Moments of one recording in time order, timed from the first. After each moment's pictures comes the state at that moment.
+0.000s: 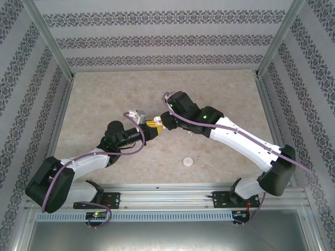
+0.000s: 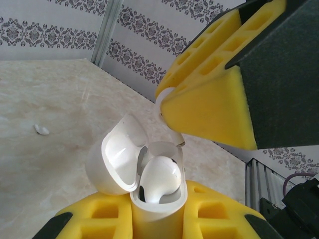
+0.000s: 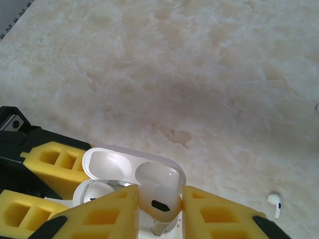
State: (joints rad) left arm -0.50 1.27 0.45 0.80 0.57 -0.40; right arm 0.85 1.46 1.40 -0.72 0.10 0.36
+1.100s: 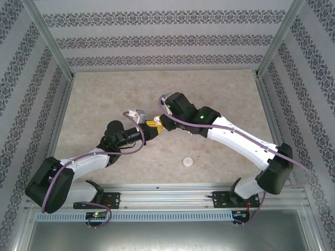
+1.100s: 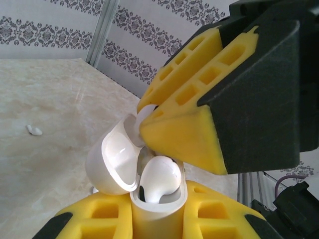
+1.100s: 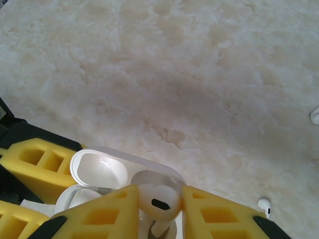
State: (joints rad) left arm -0.50 1.27 0.45 0.80 0.59 -0.43; right arm 0.86 1.48 1.40 -0.72 0.12 0.29
